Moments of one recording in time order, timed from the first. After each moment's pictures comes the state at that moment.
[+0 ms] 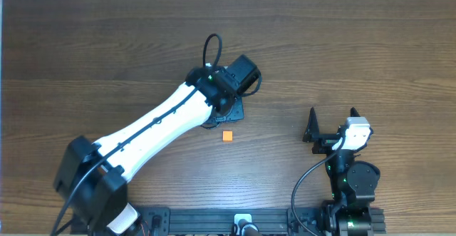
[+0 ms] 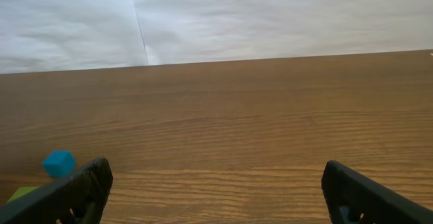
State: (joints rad) left arm -0.78 1.75 1.39 -1.06 -0.07 -0.87; right arm 0.01 0.02 0.01 -0.07 -0.02 0.07
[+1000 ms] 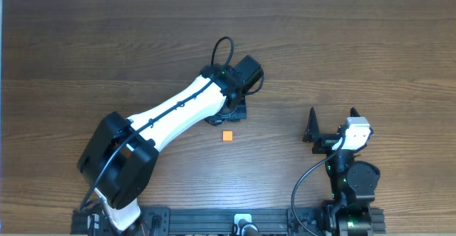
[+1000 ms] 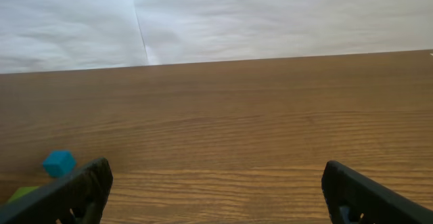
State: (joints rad) left arm -0.75 1.90 1.39 -0.98 -0.05 -0.83; right arm 0.01 0.02 0.01 -0.07 -0.02 0.07
